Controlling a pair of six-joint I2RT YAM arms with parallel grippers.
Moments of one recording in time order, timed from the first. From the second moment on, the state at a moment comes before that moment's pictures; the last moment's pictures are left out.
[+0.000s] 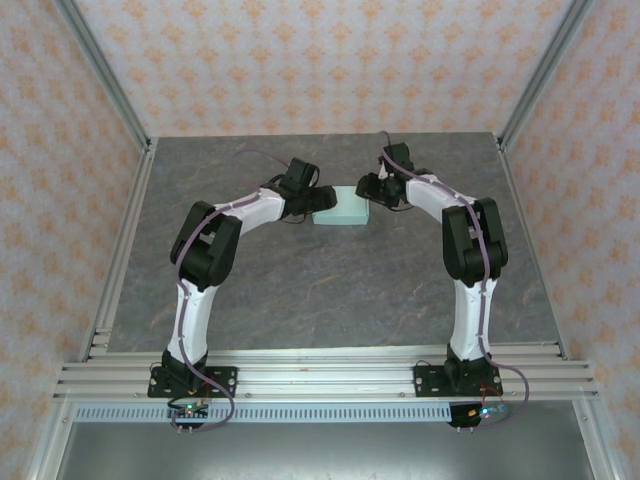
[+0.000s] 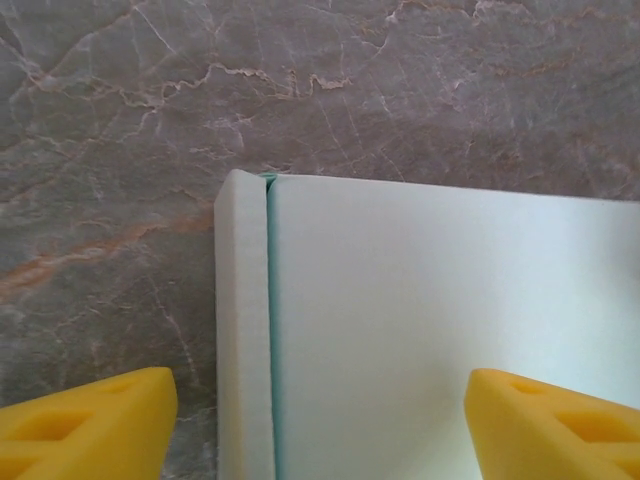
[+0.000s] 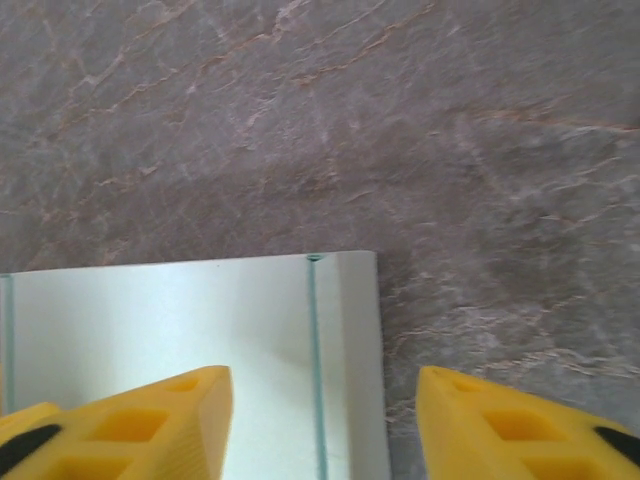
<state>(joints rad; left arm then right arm) -0.43 2.16 1.56 -0.26 0.08 -0.61 0.27 2.08 1.54 -0.41 -0.21 0.49</state>
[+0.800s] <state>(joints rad) -0.39 1.47 0.99 -0.14 -0.33 -0.43 0.28 1.59 1.22 -0.38 0.09 0.33</state>
